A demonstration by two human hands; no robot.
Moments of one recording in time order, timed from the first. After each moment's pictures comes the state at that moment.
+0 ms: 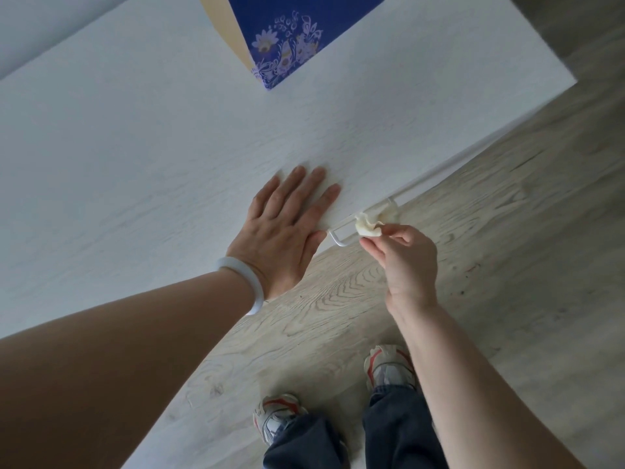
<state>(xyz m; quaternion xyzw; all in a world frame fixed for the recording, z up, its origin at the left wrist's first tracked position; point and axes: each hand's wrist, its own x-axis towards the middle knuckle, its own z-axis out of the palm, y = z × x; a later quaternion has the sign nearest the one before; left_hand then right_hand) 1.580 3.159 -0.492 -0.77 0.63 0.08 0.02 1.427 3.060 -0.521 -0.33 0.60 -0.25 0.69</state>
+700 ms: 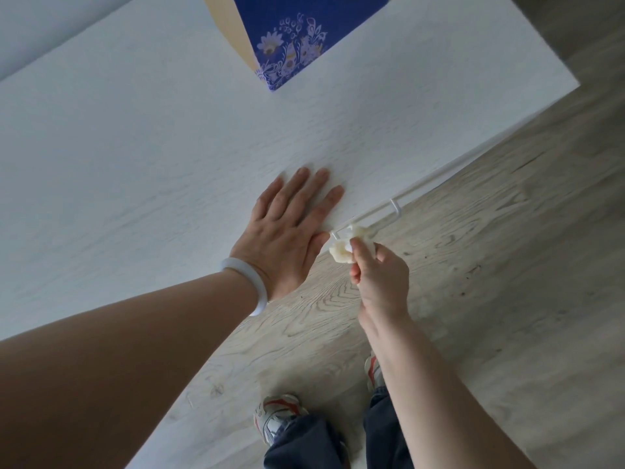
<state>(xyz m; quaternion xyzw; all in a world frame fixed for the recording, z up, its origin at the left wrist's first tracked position) 1.581 3.160 -0.495 -0.77 0.63 0.08 0.02 1.440 3.095 -0.522 -0.35 0.63 -0.20 0.66</state>
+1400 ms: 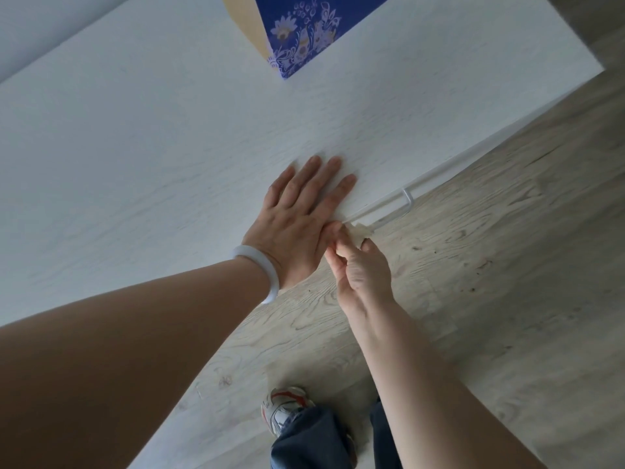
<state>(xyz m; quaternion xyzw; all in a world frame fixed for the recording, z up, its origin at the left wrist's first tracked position) 1.581 3.160 -0.495 -0.77 0.63 0.07 0.02 1.469 3.112 -0.528 -0.06 0.54 -0.22 0.81</state>
